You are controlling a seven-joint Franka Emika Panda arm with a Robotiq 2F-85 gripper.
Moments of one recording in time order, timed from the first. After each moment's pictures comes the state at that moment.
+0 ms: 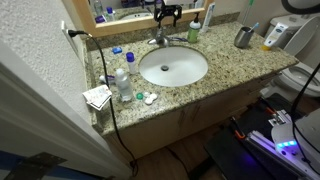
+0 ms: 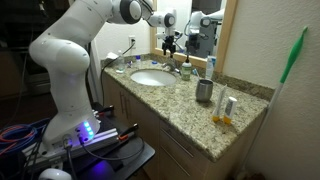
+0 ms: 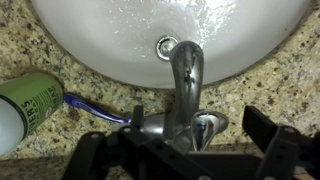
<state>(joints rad) 0.17 0.83 0.03 -1.01 0.01 1.86 0.36</state>
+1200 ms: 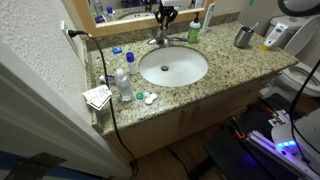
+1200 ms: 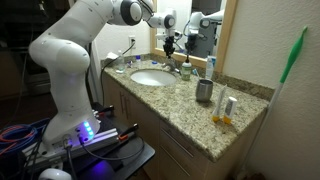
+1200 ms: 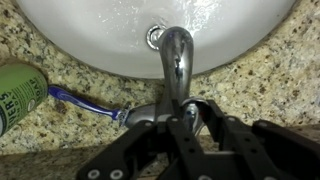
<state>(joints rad) 0.17 0.85 0.03 -1.00 0.03 1.92 0.37</state>
